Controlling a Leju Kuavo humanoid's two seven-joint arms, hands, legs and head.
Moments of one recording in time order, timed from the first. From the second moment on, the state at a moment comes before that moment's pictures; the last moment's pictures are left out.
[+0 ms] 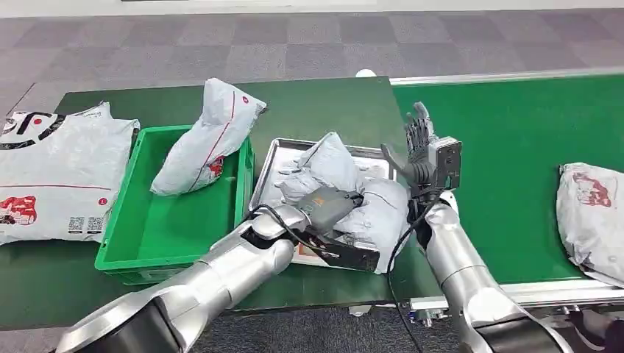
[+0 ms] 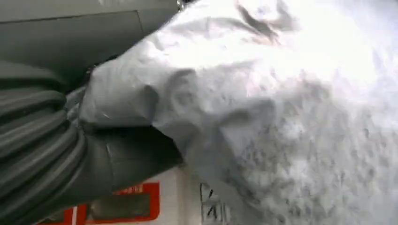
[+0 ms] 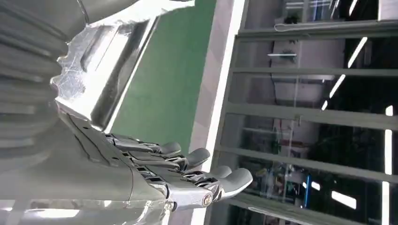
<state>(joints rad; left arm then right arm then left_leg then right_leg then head) -0.93 -0.37 -1.13 -0.36 -0.55 0.11 -0.27 -0.63 0.01 0.21 -0.82 -0.11 -0.07 -0.60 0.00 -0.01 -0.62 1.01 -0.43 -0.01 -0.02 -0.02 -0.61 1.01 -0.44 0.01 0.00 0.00</state>
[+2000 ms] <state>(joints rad) -0.16 0.23 -0.30 -1.31 -1.53 0.47 0.28 -0.29 -0.14 0.04 -1.22 -0.04 -0.14 -0.46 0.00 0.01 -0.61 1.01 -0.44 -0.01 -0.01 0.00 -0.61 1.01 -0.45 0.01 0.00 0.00</state>
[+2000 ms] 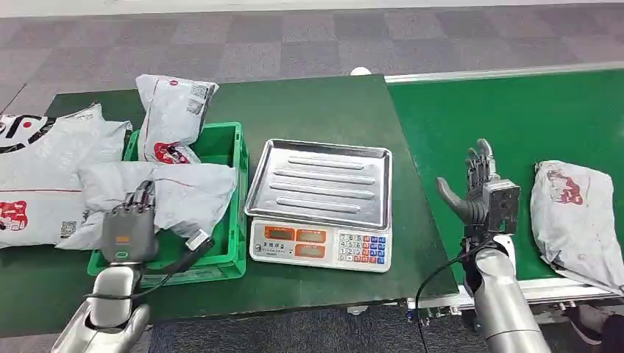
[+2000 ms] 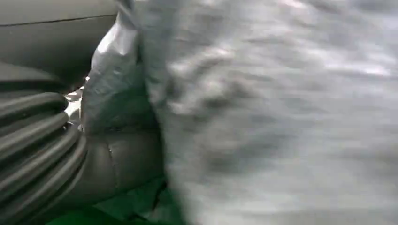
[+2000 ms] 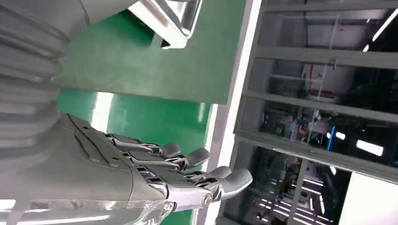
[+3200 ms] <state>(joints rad) -0.36 0.15 -0.28 -1.19 -0.29 -0.37 -0.47 -0.54 -0.11 0.16 -0.96 0.17 -0.15 -0.36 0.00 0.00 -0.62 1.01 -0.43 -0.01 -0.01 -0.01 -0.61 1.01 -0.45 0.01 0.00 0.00</state>
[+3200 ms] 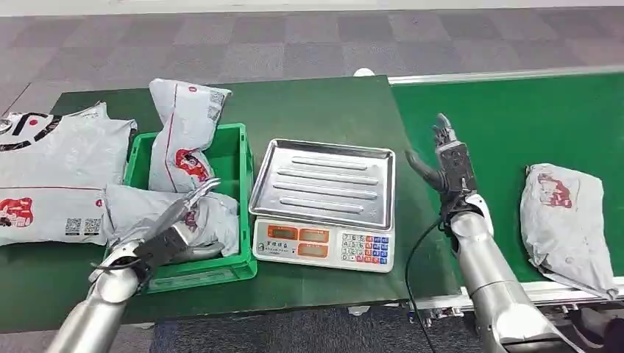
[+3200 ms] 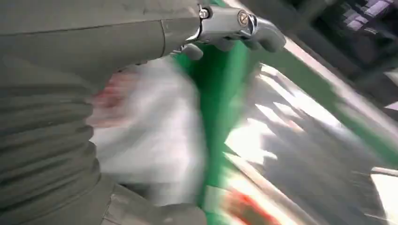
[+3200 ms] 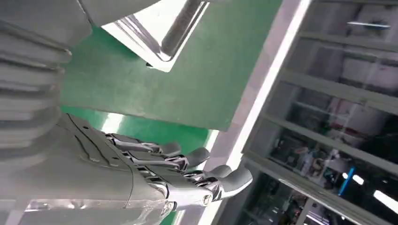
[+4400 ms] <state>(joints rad) -0.72 -0.31 -0.32 -0.53 0.16 -0.15 -0.51 -0.53 -0.25 0.16 -0.54 1.23 -0.39 0.33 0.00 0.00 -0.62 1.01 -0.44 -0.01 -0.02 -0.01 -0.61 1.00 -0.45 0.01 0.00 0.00</state>
